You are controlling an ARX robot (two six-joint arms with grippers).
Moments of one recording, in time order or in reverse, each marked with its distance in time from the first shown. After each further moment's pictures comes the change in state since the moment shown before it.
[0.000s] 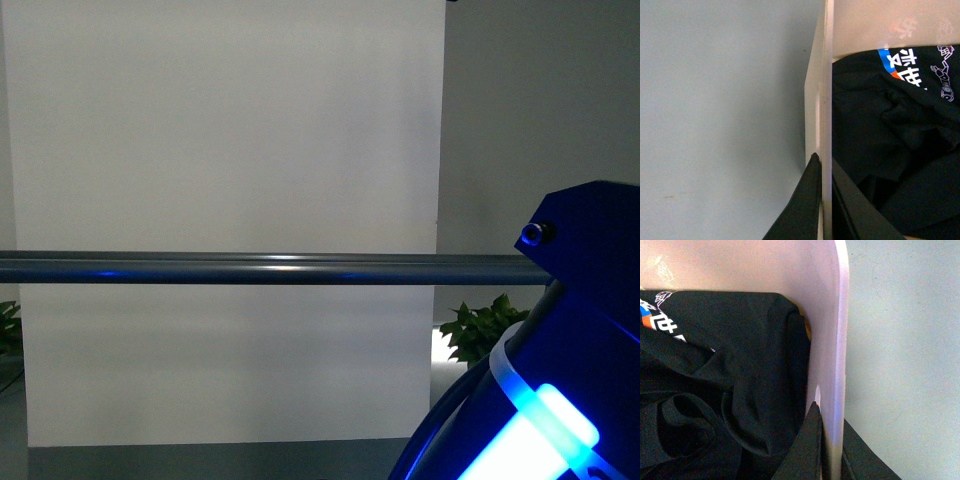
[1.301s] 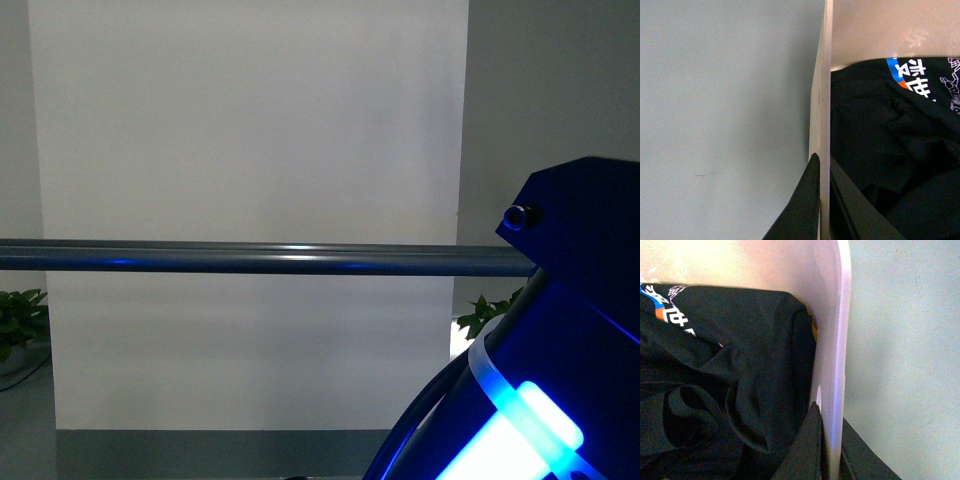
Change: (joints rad) left arm 0.024 0.000 0.000 0.000 -0.020 0.001; right arm 0.030 0.000 0.000 0.000 -0.015 0.001
